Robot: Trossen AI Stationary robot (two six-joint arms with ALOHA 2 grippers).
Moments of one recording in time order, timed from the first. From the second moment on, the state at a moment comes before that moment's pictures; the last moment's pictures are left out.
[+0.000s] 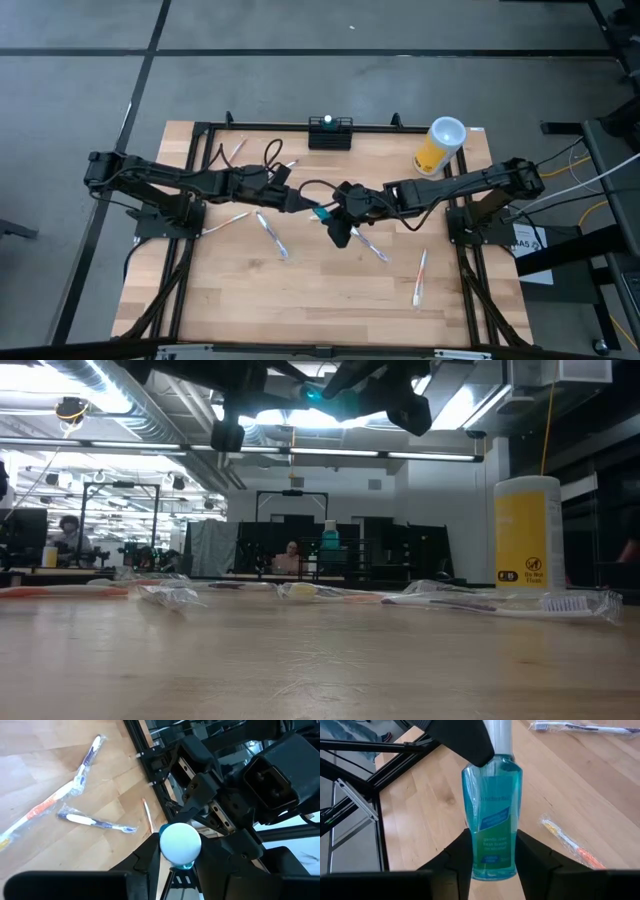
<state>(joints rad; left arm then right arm) 0.01 1.26 0.79 0.20 0.00 -1.19 0.21 1.59 1.30 -0.41 0.16 0.73</state>
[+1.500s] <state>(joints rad) 0.17 1.22 0.79 0.34 -0.26 -0.19 0.46 1.60 1.30 -0.71 0.30 1.11</state>
